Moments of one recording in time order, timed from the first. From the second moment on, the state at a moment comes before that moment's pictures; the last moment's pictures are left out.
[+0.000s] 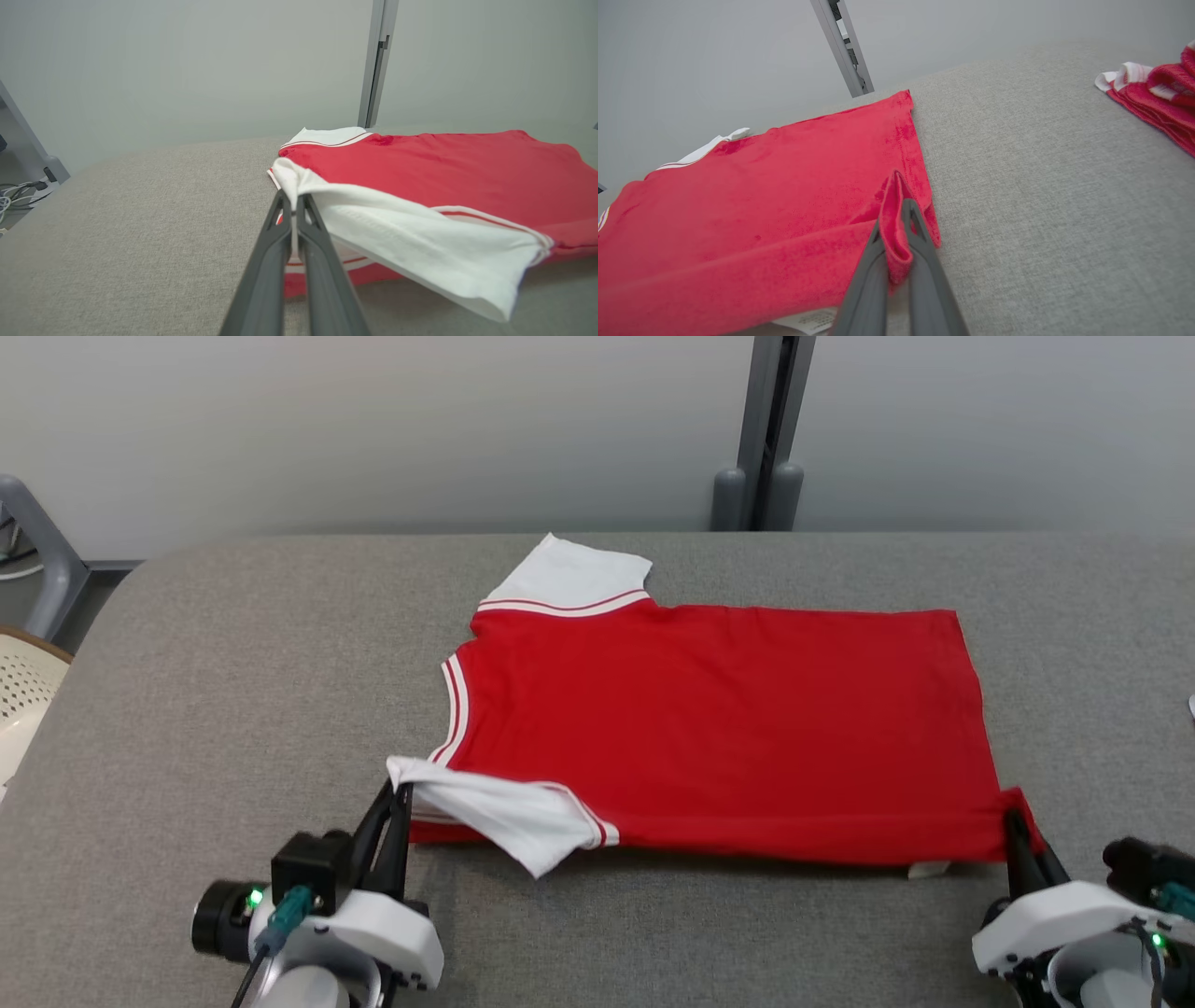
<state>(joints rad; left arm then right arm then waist) -0.14 0.05 -0.16 0.45 -0.13 -0.01 -0.26 -0.24 -0.09 -0.06 0.74 0.37 0.13 -0.26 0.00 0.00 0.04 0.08</state>
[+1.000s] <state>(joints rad) -0.56 0.05 -0.13 0.65 -0.04 -0.01 -0.26 -0.59 -0.10 -0.03 0.84 0.29 0.13 -0.26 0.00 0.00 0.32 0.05</state>
